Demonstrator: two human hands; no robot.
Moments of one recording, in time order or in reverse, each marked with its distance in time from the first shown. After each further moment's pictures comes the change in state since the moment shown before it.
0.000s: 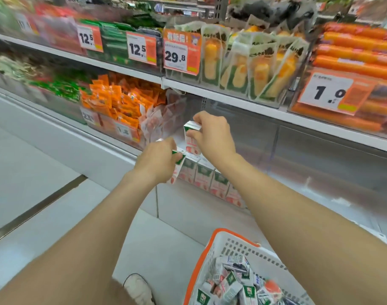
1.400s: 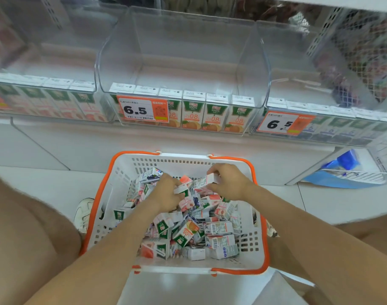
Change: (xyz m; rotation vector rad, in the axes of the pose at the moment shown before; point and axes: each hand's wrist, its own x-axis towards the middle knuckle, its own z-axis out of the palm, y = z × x) left_hand -0.205 0.141 0.341 -0.138 -0.857 0.223; right_hand -0.407 0.288 -0.111 0.014 -0.659 0.616
